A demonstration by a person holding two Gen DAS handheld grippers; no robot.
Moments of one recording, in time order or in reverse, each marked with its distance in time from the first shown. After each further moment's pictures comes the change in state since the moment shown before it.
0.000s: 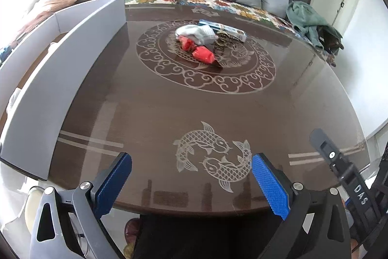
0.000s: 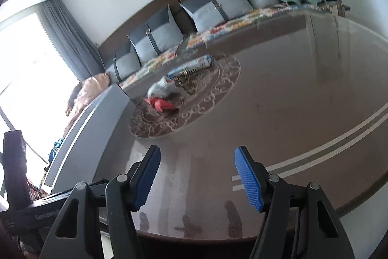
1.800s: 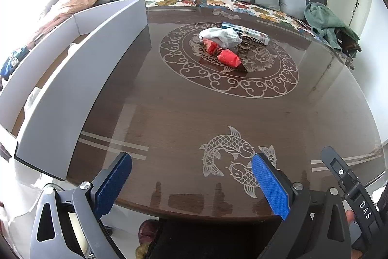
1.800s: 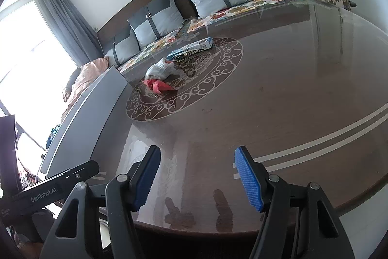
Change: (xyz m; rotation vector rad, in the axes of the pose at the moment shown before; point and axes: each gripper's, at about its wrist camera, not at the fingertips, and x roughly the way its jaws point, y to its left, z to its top) left arm 0.005 0.010 0.002 -0.015 -0.001 0.127; right arm 0.016 0.000 -0.009 -0.025 0.072 -0.014
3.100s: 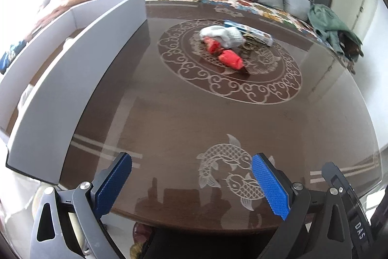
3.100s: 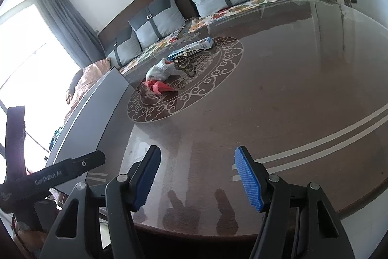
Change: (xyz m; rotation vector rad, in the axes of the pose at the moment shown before) left arm 0.017 0.007 0.018 -0.060 0.039 -0.018; right arm 0.005 0.000 0.001 -0.002 -0.004 0.020
